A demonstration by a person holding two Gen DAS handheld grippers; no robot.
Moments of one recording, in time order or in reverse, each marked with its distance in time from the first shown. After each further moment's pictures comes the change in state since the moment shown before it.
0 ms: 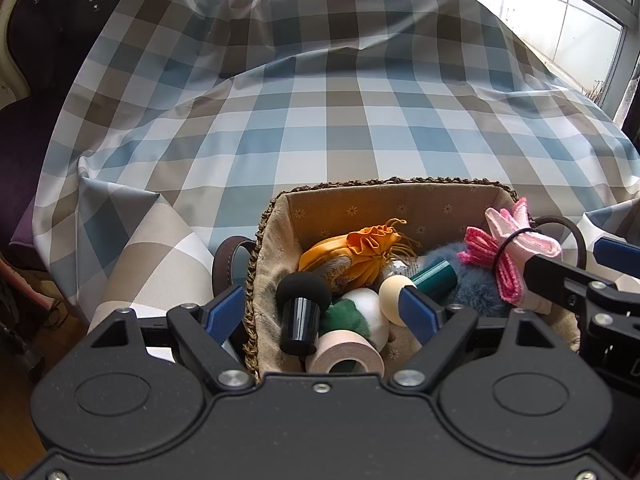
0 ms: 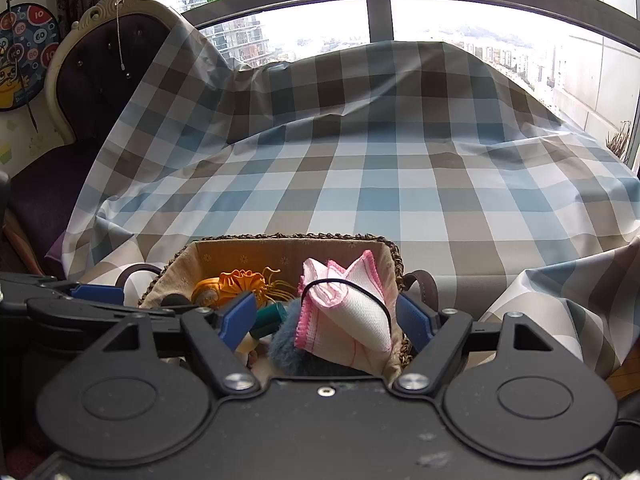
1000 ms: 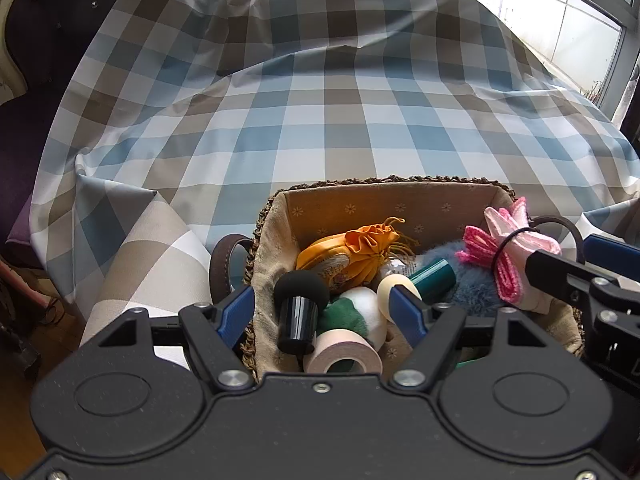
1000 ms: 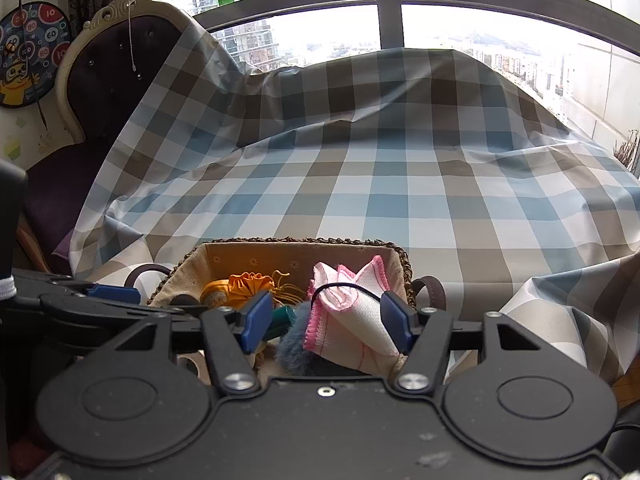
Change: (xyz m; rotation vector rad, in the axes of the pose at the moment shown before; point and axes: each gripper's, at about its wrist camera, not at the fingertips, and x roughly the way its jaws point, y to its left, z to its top) left arm 0.001 0.001 0.001 -0.004 0.006 -0.006; right arm -0.003 0.003 0.002 -0.021 -0.013 0.022
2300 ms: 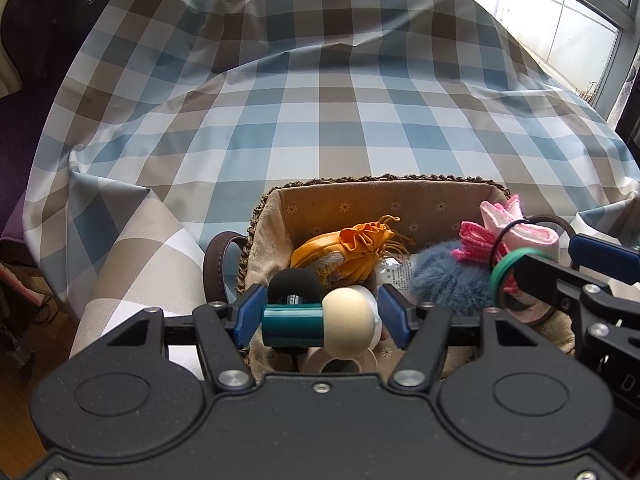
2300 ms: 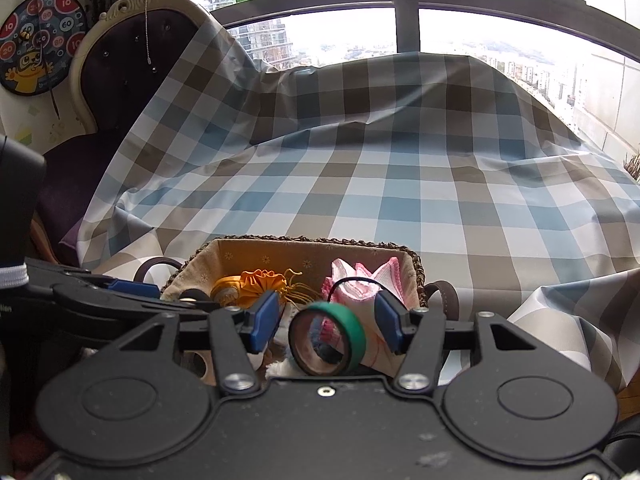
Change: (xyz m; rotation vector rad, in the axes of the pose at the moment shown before) left arm 0.002 -0.002 -0.001 -0.004 0.004 -0.018; right arm -0.002 0.005 -0.001 -0.042 -0.004 0.028
